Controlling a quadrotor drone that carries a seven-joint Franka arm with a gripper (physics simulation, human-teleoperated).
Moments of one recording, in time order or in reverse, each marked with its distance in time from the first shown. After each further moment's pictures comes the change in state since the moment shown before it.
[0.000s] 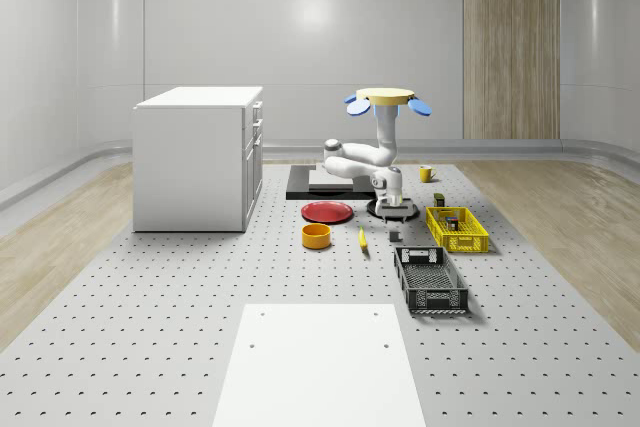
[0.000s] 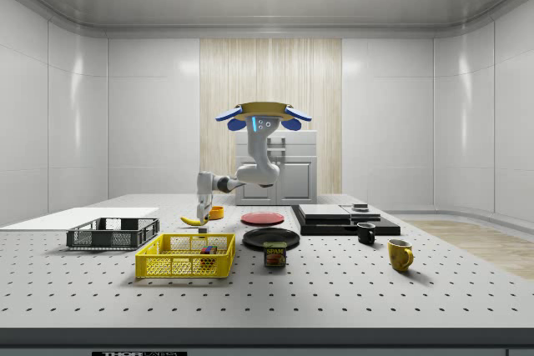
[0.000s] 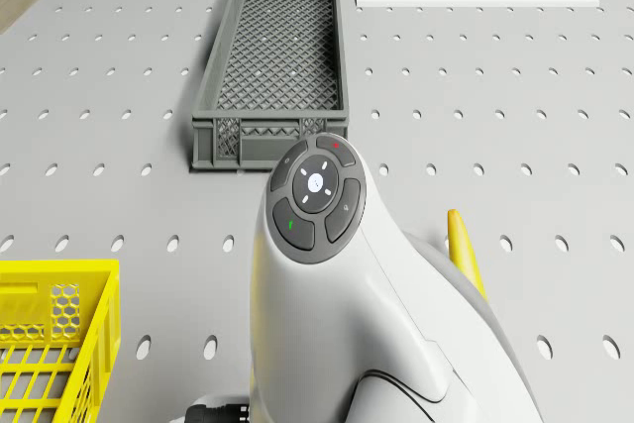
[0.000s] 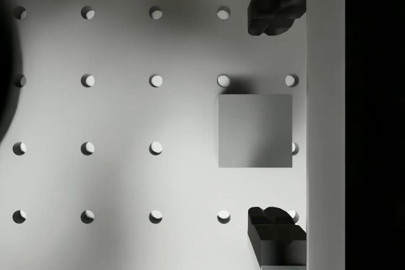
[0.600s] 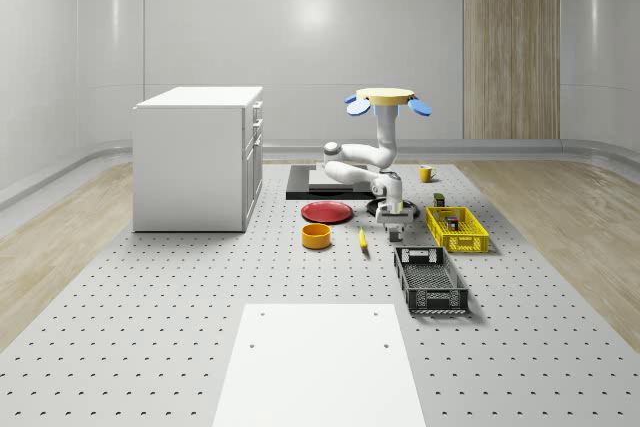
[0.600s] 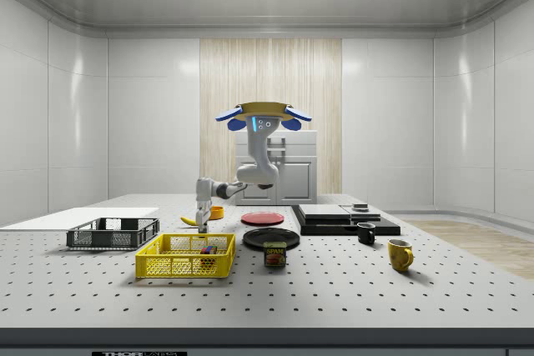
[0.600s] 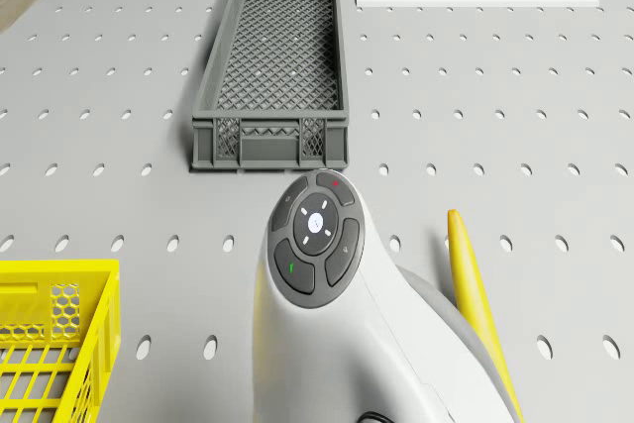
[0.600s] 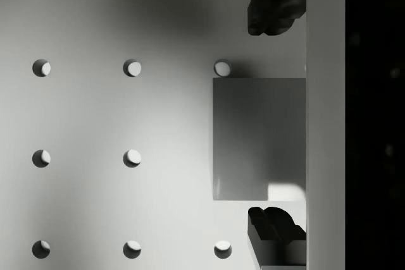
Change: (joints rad) arm -0.048 0.016 -0.109 0.057 -0.104 0.032 0.002
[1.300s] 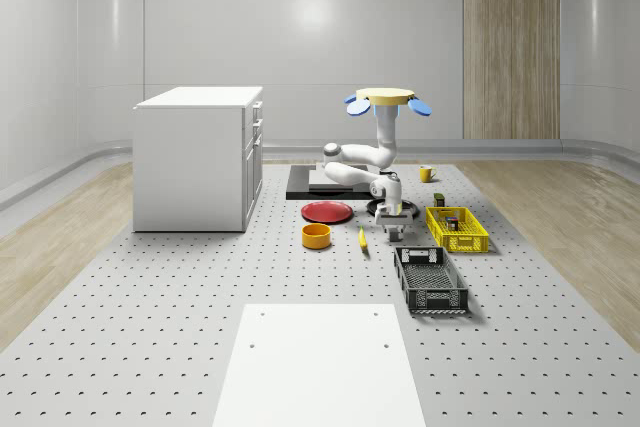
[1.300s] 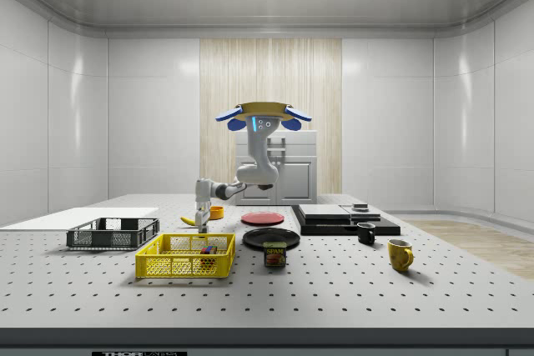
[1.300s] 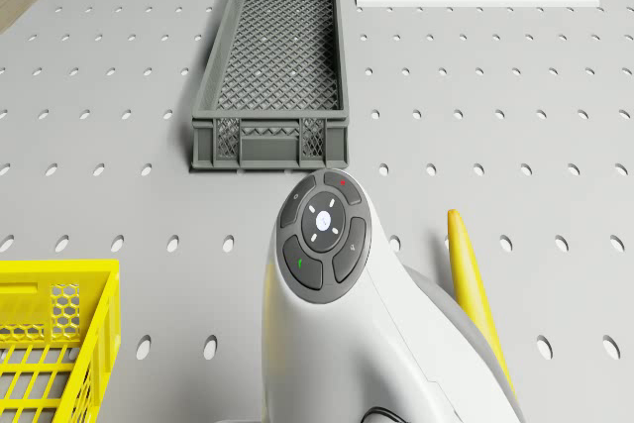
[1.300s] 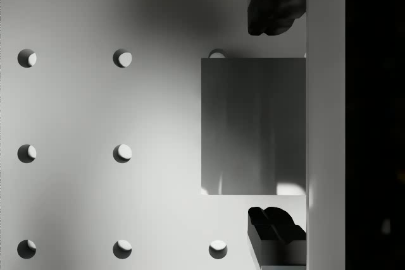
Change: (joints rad) arm 0.012 0.008 -0.012 0.009 -0.014 -0.001 -0.018
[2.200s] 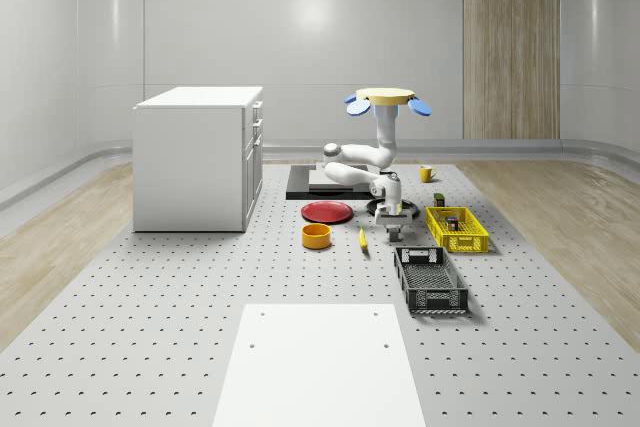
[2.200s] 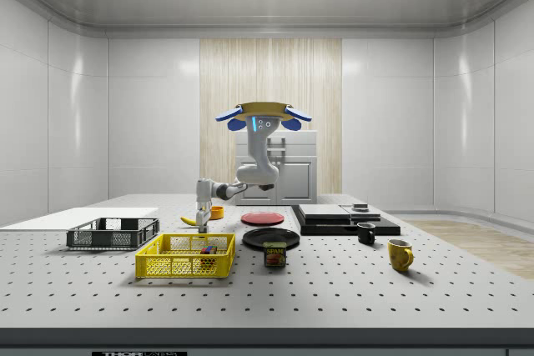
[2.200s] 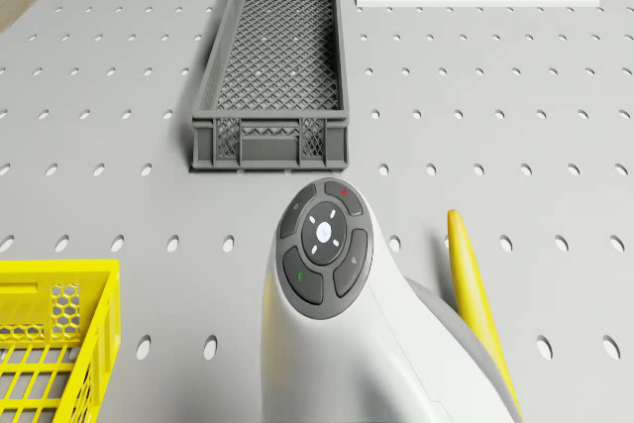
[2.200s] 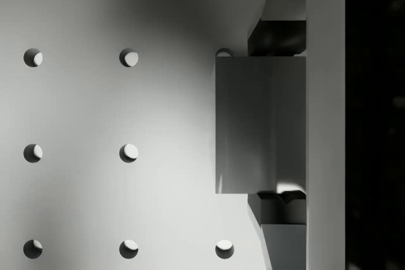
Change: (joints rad) arm 0.019 0.009 -0.007 -0.013 -0.011 -0.011 -0.006
